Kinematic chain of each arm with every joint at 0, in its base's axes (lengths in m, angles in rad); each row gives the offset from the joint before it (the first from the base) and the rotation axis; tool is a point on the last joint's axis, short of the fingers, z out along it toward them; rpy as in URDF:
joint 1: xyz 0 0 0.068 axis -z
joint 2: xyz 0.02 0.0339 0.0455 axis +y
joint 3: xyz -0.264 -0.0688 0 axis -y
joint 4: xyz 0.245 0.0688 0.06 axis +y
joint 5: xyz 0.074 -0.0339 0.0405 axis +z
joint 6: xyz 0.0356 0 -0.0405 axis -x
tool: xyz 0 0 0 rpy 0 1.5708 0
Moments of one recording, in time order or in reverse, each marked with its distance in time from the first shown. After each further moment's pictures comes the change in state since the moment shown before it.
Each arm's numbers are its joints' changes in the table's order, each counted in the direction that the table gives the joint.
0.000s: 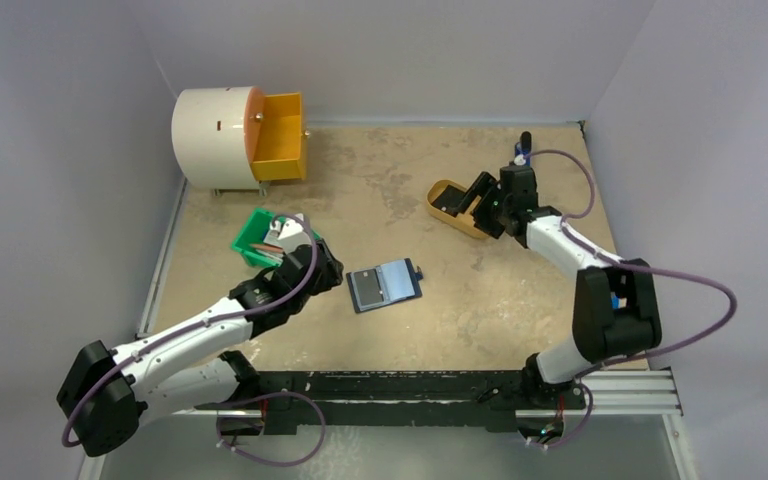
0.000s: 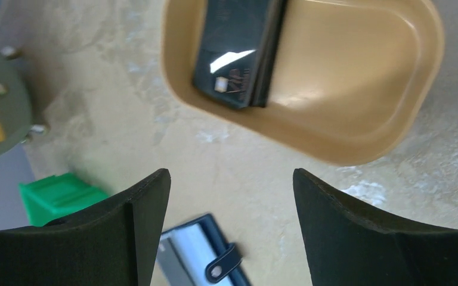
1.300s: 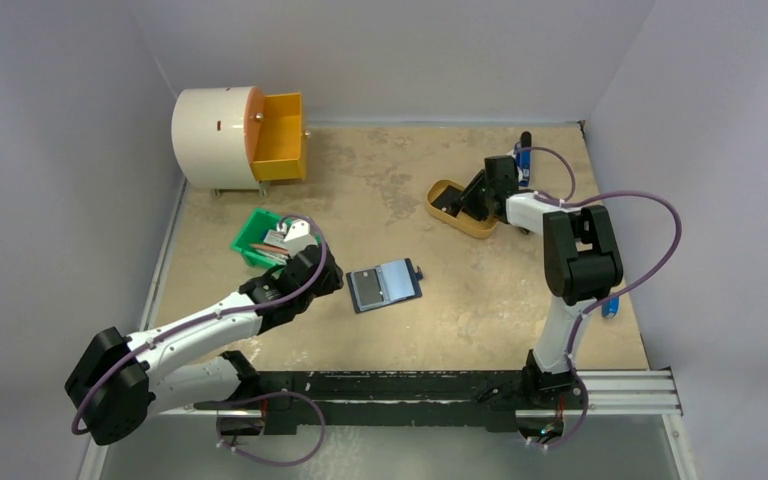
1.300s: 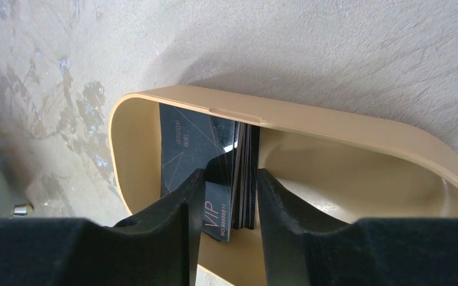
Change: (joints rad) left arm 0.000 0.087 0.000 0.014 -0.003 0.020; right arm 0.029 0.430 0.207 -0.124 -0.090 -0.087
